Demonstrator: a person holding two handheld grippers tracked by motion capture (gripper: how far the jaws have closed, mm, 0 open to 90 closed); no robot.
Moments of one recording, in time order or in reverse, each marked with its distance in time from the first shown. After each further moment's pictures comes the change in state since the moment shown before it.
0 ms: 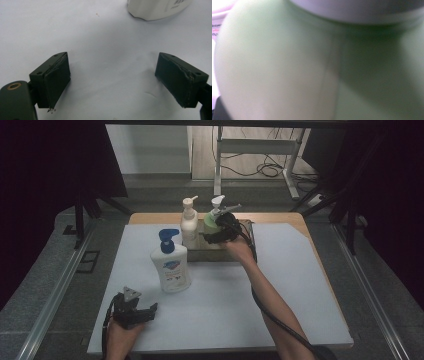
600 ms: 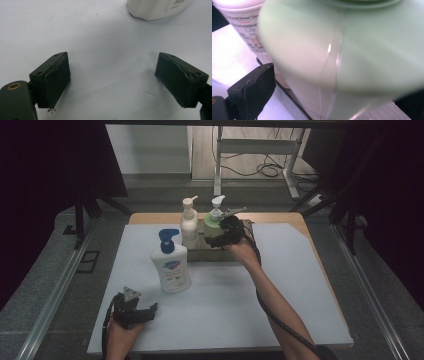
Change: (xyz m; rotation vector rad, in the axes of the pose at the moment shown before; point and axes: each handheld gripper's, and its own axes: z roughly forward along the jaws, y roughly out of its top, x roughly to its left) left arm 0.000 0.000 0.000 -0.001 0.000 0.000; right arm -0.002 -0.011 -0.014 -0.053 0.050 -0.024
